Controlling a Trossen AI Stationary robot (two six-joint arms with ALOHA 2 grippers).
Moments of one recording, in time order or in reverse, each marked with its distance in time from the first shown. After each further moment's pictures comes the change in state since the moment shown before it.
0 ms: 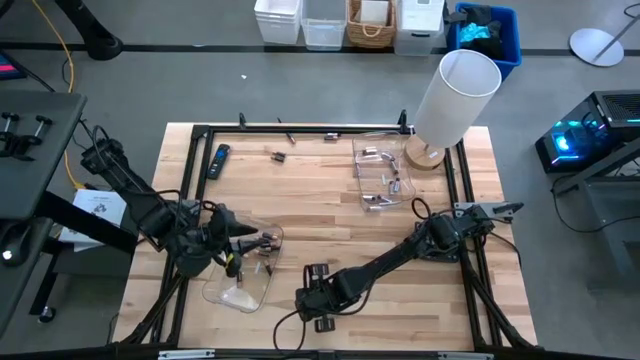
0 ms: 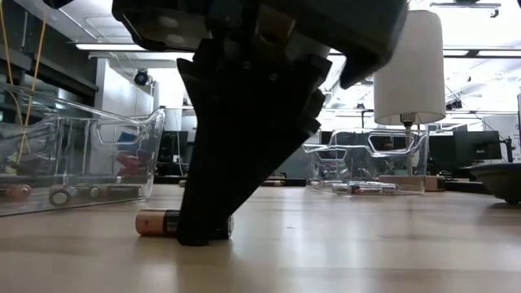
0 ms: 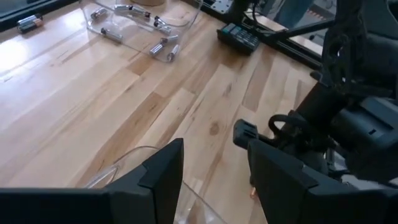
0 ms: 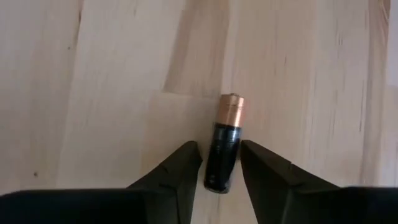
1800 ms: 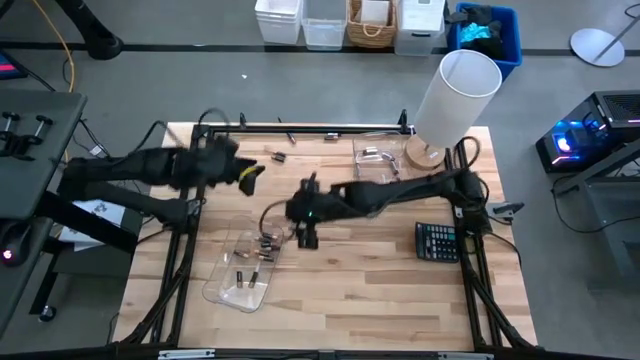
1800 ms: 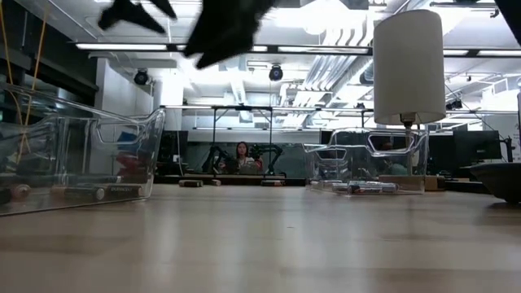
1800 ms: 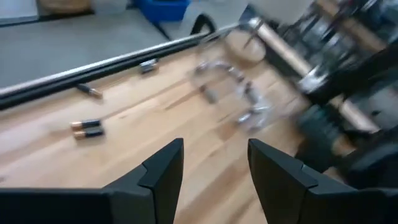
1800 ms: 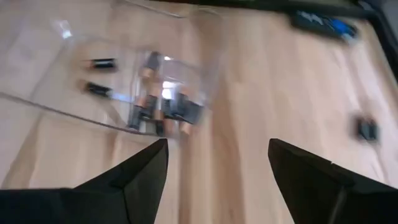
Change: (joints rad) left arm 0.735 -0.131 0.102 -0.052 0.299 0.245; right arm -0.354 -0.387 -0.071 0.073 0.008 -0.322
